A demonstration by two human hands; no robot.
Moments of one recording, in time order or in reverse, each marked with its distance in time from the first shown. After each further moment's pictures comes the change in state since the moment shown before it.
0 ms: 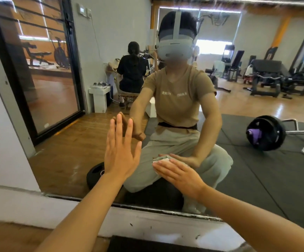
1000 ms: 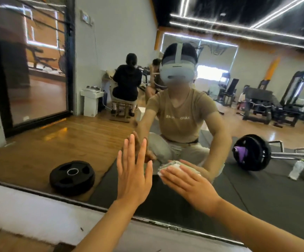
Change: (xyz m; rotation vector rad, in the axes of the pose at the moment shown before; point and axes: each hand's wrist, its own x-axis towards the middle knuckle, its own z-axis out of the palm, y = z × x) left_hand -0.081 0.173 0.116 -0.220 0.149 -0.068; right_hand -0.162 0.049 0.035 0.016 0.075 -0.034
